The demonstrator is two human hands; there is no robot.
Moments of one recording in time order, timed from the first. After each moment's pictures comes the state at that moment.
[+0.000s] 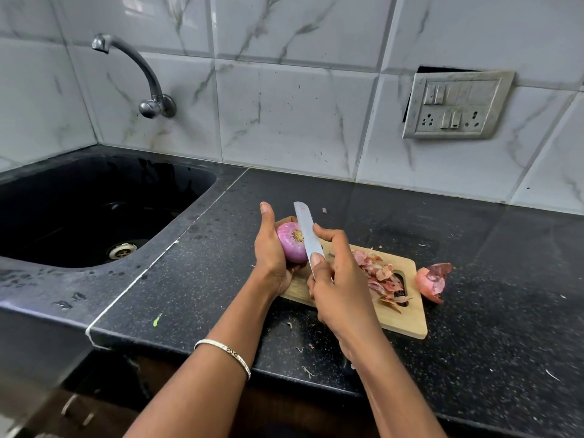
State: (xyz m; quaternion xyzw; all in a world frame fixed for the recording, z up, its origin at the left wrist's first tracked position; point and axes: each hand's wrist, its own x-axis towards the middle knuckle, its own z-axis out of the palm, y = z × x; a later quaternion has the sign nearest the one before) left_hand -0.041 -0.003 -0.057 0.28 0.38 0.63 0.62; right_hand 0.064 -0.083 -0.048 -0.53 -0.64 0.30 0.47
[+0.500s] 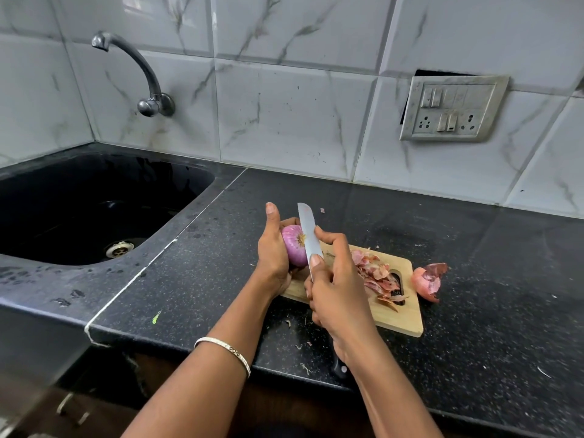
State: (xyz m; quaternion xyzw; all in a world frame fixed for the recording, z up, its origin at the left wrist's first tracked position) left_hand -0.038 -0.011 -0.056 0.36 0.37 0.63 0.58; right_hand 0.057 -0.085 -0.052 -0.53 -0.60 0.35 0.49
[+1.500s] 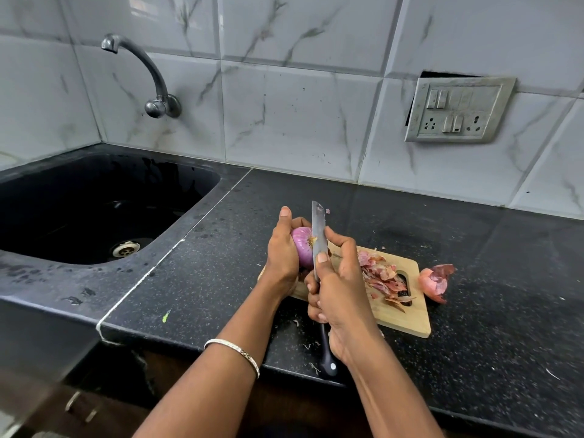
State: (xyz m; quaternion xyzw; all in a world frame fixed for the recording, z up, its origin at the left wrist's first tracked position) left_hand -0.038 -0.008 -0.060 0.38 0.36 0.63 0.57; right_hand 0.045 -0.096 -0.035 -0.48 -0.47 0.52 0.53
